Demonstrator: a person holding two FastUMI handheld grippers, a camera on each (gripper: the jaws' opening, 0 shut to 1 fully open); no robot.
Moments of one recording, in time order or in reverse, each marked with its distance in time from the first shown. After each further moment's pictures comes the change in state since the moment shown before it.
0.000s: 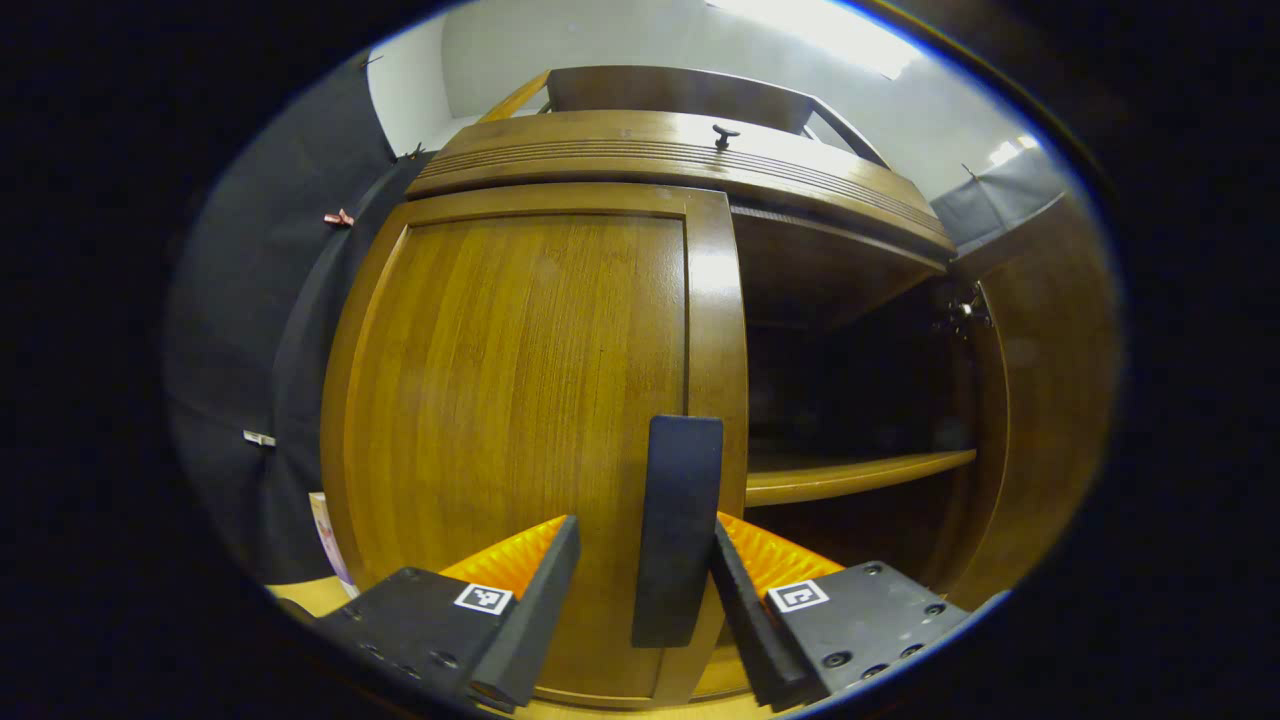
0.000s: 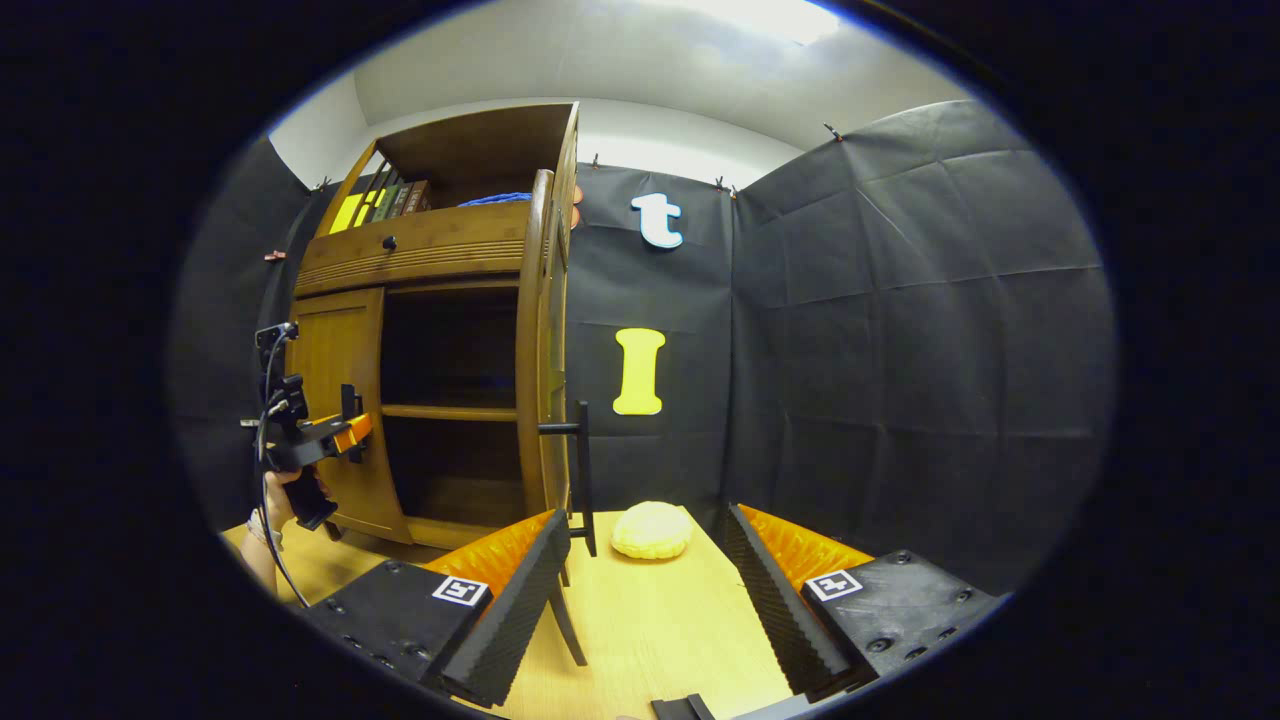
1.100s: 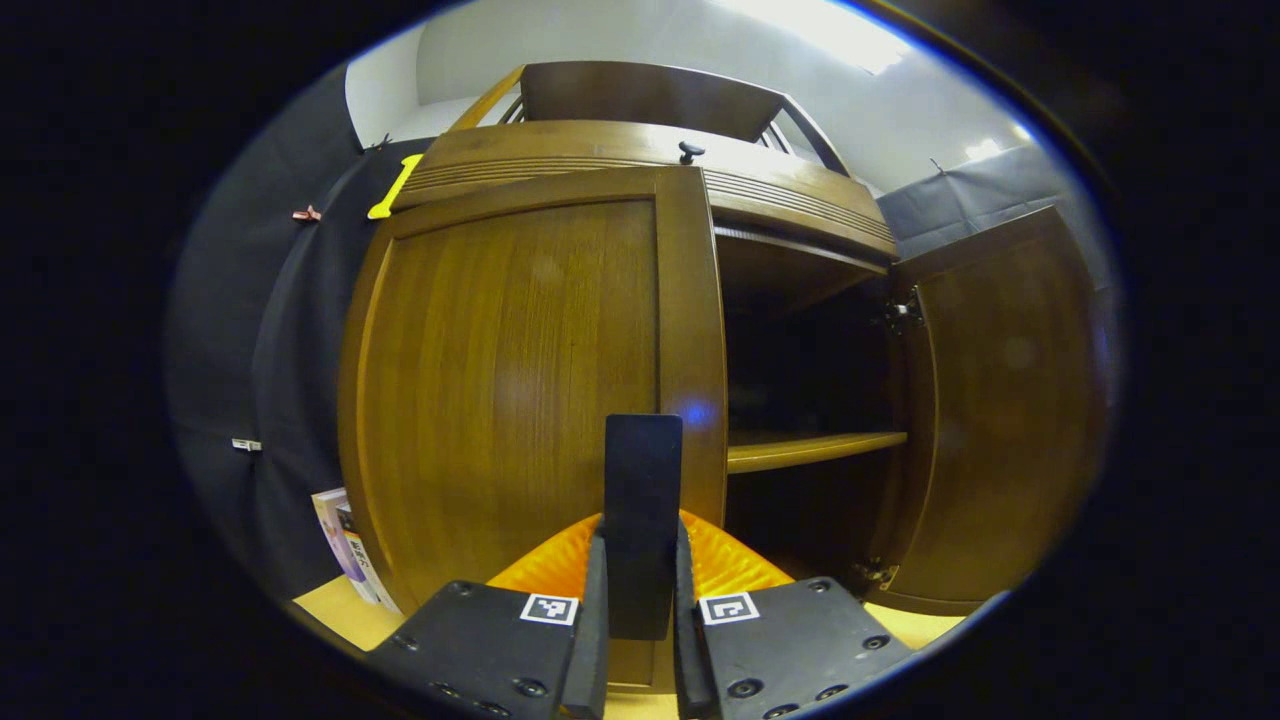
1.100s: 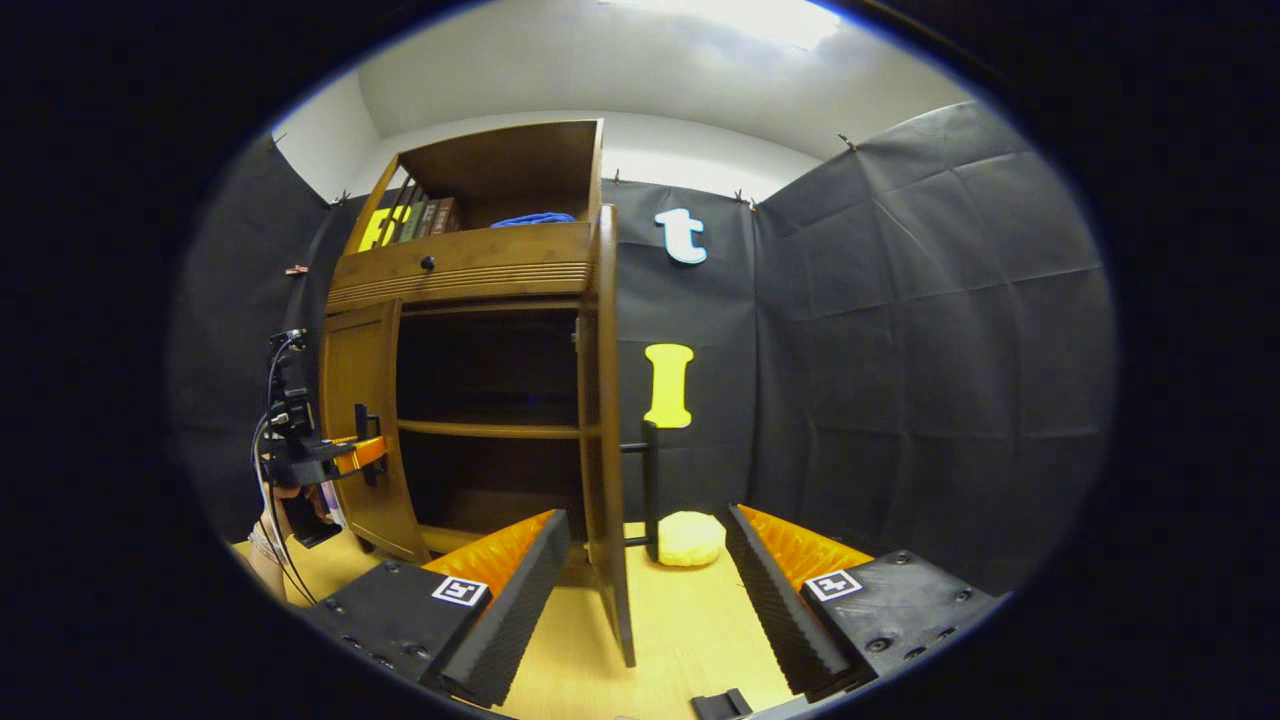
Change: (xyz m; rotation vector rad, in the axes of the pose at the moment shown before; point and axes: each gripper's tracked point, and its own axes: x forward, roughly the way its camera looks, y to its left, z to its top) left arm -0.074 0.003 0.014 0.043 0.089 -0.116; right arm -0.024 0.062 0.021 0.019 -0.037 0.097
